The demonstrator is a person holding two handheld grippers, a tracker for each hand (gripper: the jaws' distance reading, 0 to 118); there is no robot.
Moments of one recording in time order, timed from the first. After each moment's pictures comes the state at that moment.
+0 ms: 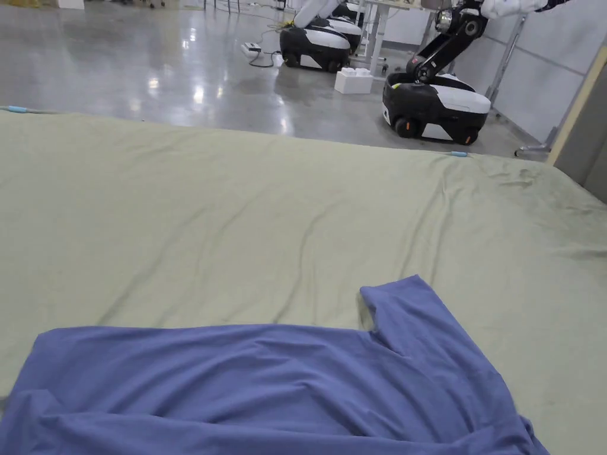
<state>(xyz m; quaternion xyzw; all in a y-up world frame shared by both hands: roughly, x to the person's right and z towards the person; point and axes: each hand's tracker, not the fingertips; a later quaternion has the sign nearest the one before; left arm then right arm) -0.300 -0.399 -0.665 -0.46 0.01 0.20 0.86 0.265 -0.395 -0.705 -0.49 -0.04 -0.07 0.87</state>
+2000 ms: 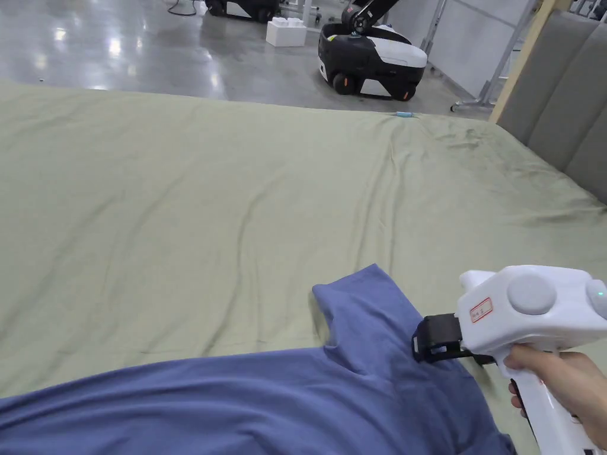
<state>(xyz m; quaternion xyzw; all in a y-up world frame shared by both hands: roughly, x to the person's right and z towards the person) -0.291 -0.403 -0.899 -0.49 -0.01 0.08 0.87 0.306 -0.408 -0.988 -0.58 -0.05 -0.03 0.81</state>
